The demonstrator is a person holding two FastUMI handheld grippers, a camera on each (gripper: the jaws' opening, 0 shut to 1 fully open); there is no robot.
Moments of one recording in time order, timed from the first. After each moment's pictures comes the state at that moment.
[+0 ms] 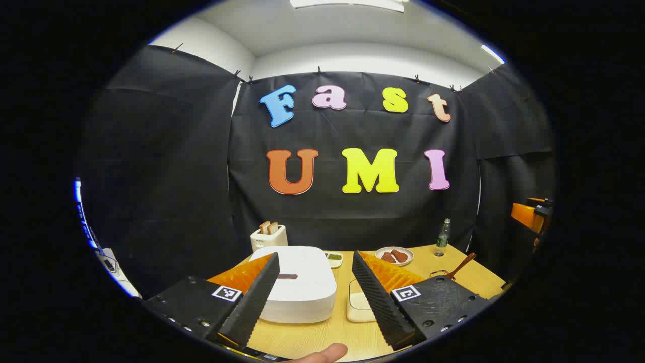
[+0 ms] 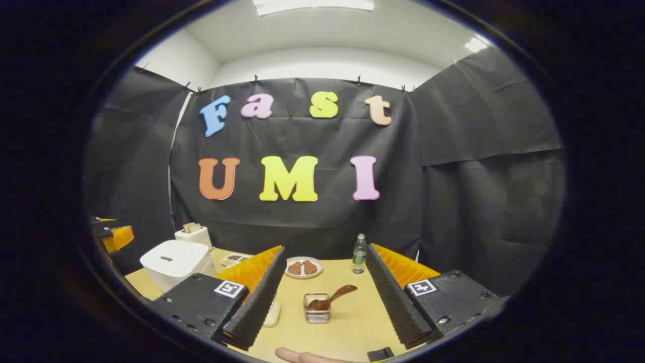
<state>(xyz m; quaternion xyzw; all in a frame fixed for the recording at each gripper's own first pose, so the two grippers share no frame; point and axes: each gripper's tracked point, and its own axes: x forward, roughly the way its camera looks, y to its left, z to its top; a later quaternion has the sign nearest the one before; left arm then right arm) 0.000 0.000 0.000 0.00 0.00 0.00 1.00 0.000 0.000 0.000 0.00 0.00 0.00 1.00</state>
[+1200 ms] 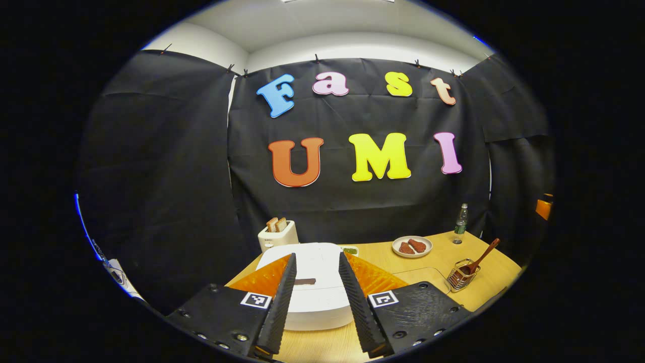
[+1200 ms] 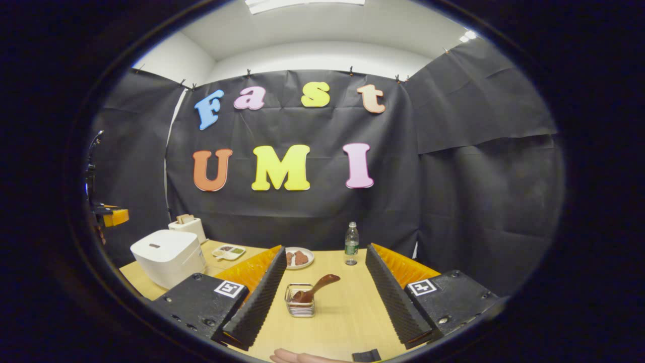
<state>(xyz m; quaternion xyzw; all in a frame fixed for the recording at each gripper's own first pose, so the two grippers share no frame) 0.061 0.034 -0.027 0.03 0.03 0.02 1.00 0.019 -0.054 -0.048 0.01 0.02 0.00 1.00</state>
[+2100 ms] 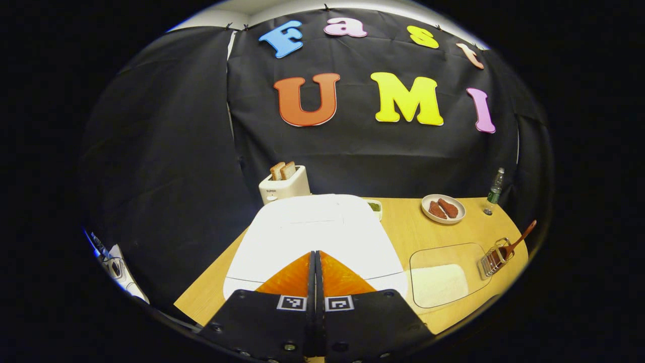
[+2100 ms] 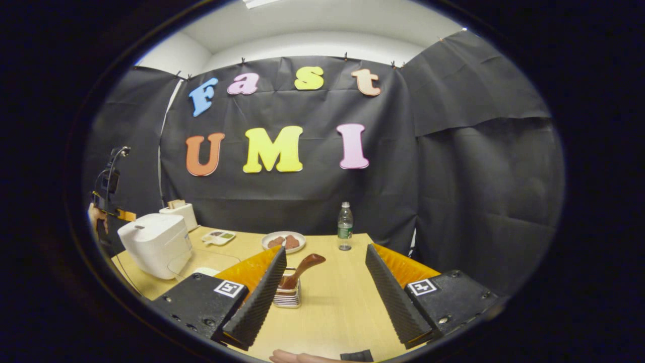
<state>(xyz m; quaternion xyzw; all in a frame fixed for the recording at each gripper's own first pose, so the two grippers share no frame) 0.153 0.066 -0.129 0.03 0.19 0.07 0.98 0.047 -0.080 -0.112 0.01 0.05 0.00 1.00</state>
